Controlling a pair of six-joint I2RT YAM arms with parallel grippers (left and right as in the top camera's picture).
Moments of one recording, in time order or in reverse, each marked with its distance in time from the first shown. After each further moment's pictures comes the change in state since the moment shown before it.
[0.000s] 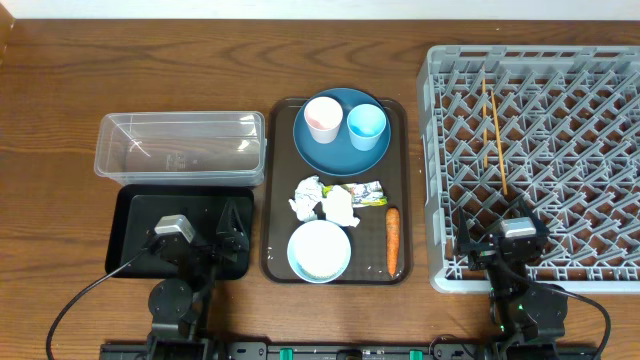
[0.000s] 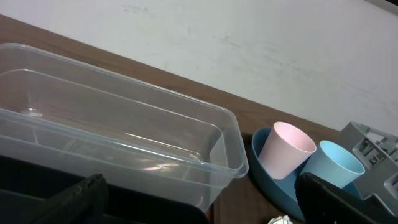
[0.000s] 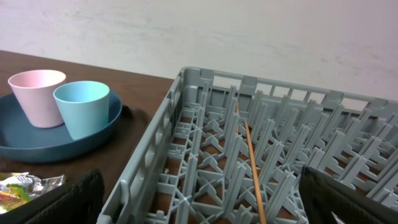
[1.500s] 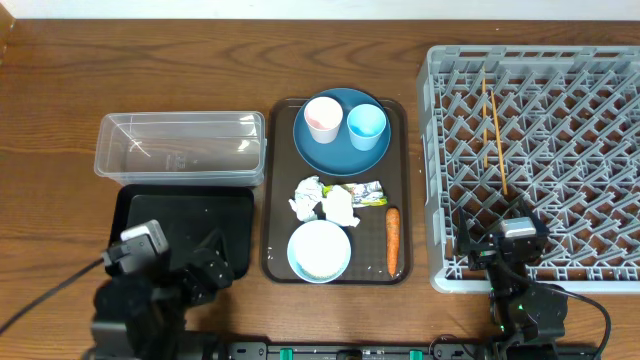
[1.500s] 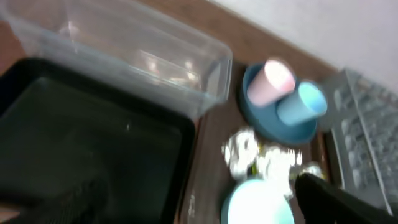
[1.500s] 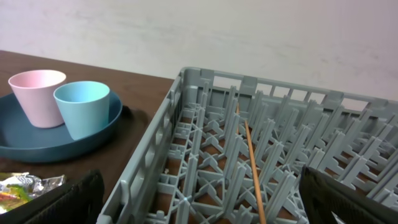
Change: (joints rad) left arm 0.000 0.346 0.813 -0.962 0.071 -0.109; right arm 0.000 0.000 0.000 0.000 0.000 0.000
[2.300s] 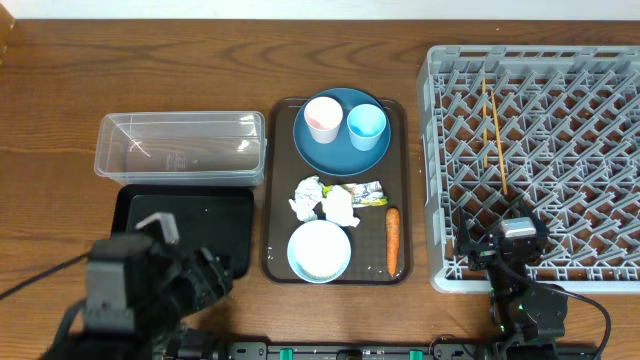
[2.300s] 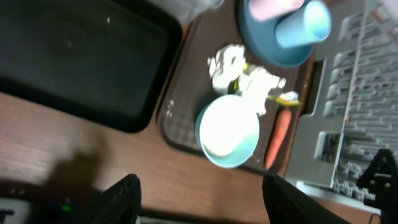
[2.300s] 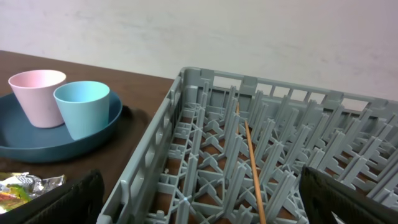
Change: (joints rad) left arm 0.000 0.304 0.270 -0.343 0.197 -0.109; right arm 0.000 0.000 0.000 0.000 0.000 0.000
